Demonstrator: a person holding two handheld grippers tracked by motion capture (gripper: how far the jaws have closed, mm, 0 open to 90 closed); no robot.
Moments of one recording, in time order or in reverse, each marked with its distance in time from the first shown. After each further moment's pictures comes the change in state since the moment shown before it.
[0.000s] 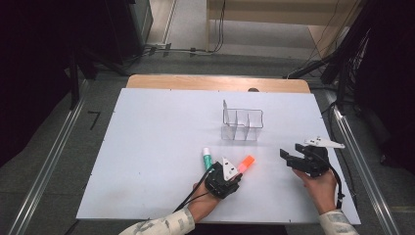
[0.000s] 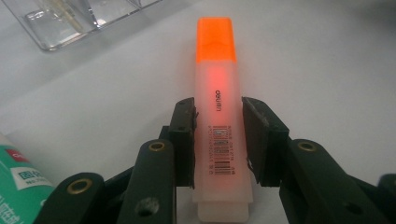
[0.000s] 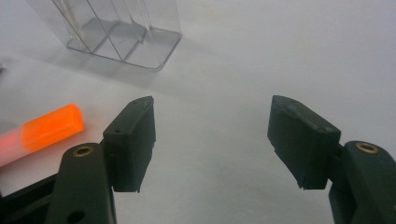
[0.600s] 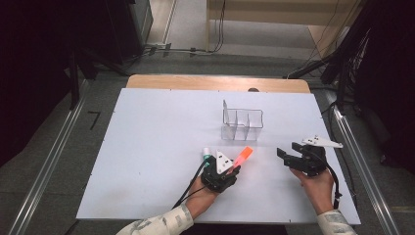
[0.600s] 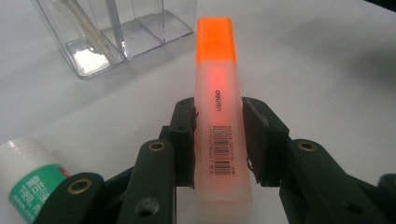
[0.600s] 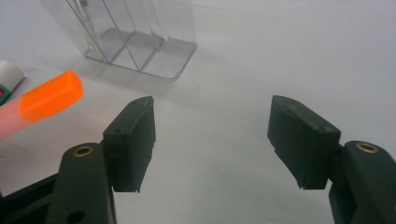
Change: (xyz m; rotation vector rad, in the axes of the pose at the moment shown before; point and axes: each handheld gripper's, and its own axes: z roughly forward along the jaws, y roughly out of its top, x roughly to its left) left arm 0.011 0.013 -0.012 -0.073 0.001 -0.053; right arm 0.009 0.005 0.000 -0.024 0.034 -0.003
